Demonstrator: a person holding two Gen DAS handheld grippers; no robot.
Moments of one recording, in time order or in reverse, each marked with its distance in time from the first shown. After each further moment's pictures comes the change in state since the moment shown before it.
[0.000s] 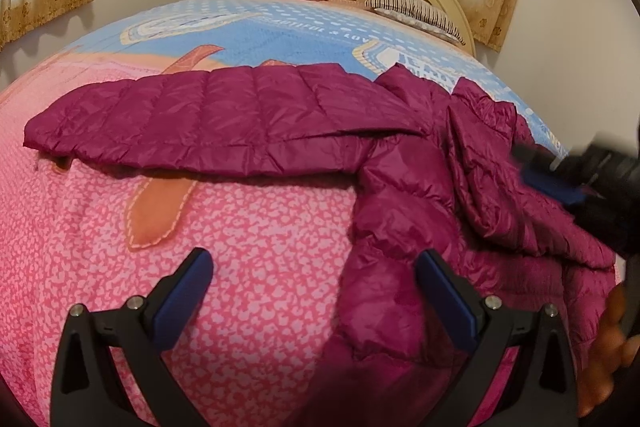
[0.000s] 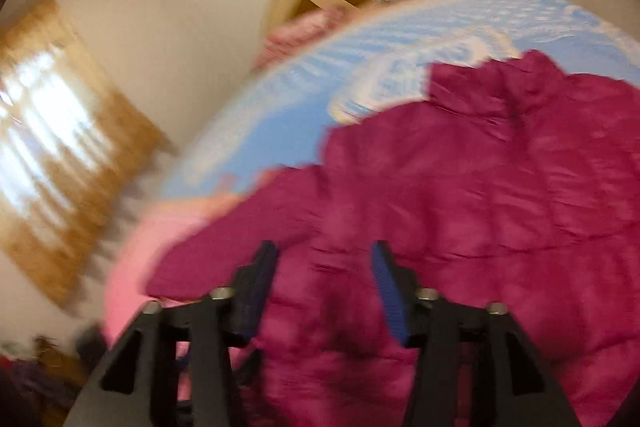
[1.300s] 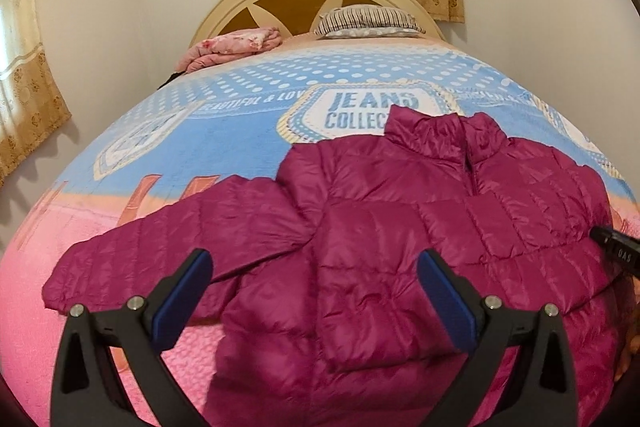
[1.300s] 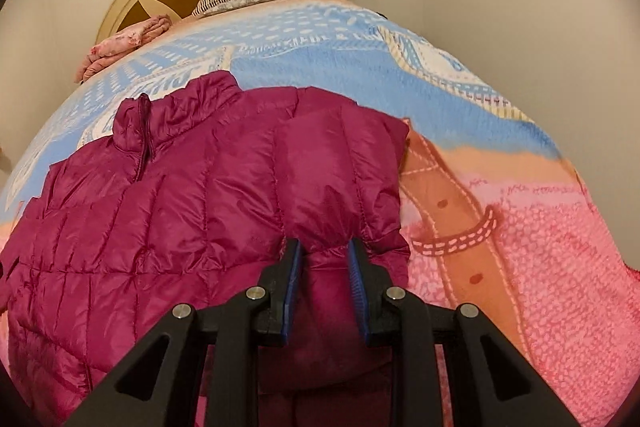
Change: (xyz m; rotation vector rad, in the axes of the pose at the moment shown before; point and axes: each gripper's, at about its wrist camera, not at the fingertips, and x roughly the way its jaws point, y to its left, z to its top) left arm 0.003 -0.134 0.057 0.319 -0.125 0.115; right arm -0.084 -0.207 0.015 0.132 -0.066 -0.576
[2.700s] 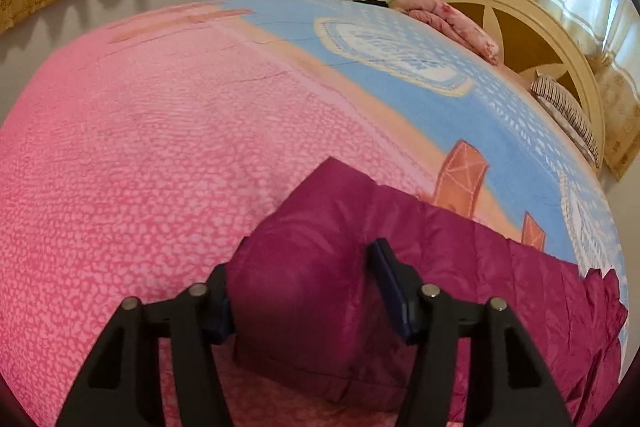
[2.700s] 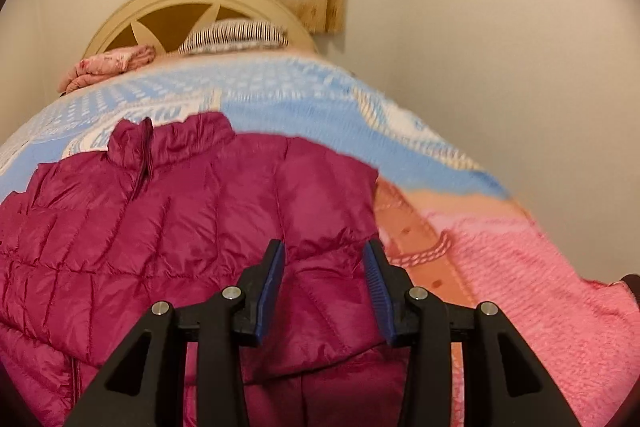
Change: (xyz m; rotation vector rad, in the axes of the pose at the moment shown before) left arm 0.056 0.321 -0.076 -0.727 0.149 0.256; right arm -0.046 0.033 -0.029 -0.086 -0.262 -0.197
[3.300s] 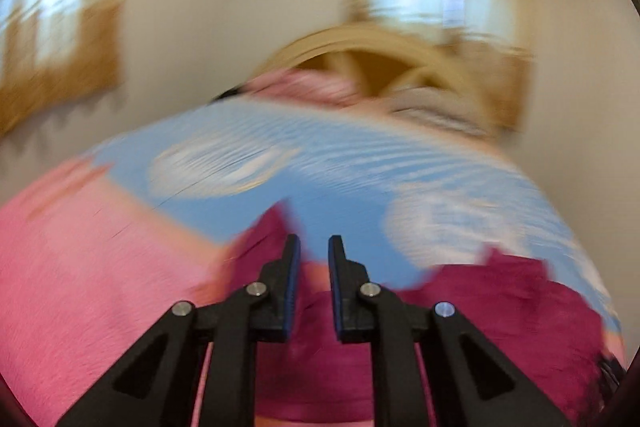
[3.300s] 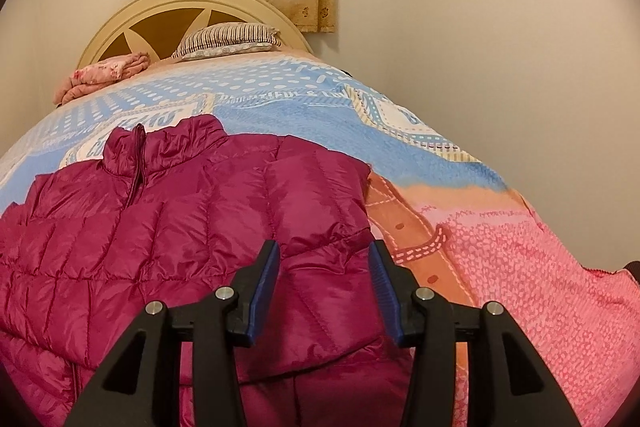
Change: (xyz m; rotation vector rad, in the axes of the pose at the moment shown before) left arm -0.160 -0.174 -0.021 0.435 -0.328 -0.385; right arm 0.005 -0.017 -0.001 0.081 0.029 0.018
